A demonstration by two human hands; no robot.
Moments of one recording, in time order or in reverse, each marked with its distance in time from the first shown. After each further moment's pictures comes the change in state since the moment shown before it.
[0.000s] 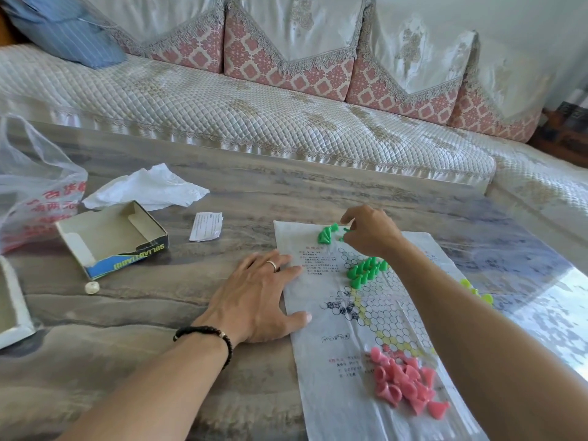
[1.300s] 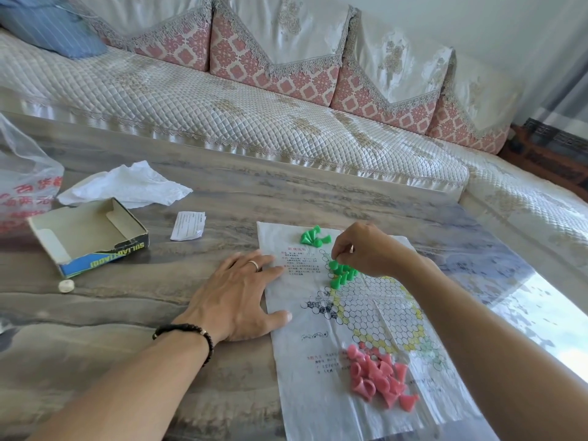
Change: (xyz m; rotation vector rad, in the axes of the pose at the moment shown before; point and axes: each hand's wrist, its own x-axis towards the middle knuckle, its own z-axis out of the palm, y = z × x) left_hand 0.000 -0.001 0.001 0.002 -0.010 -0.010; right_hand -0.042 0.006 -0.026 -0.042 -0.190 -0.199
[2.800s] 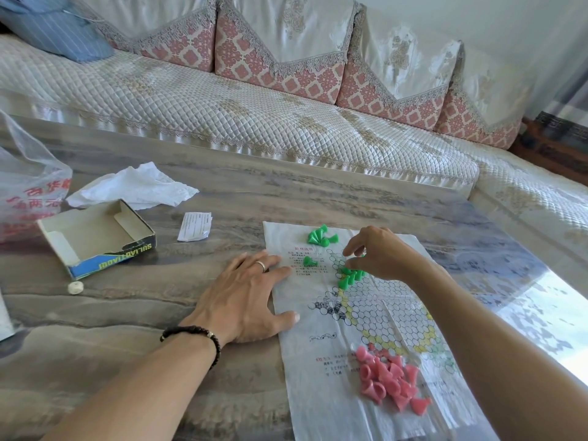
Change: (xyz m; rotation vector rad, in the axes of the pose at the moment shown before) left_hand 0.001 0.000 0.000 -0.002 -0.014 -0.009; right_hand -0.003 0.012 0.008 -0.019 0.060 0.039
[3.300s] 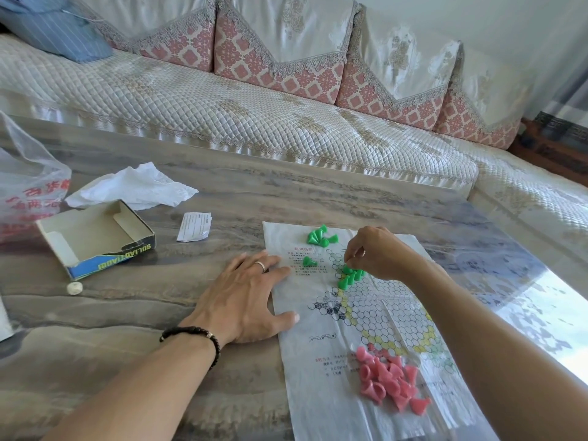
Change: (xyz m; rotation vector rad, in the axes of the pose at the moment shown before) left_hand 0.000 0.000 0.001 0.003 0.009 0.010; right_hand 0.003 -0.001 0.001 -0.032 -0.028 0.006
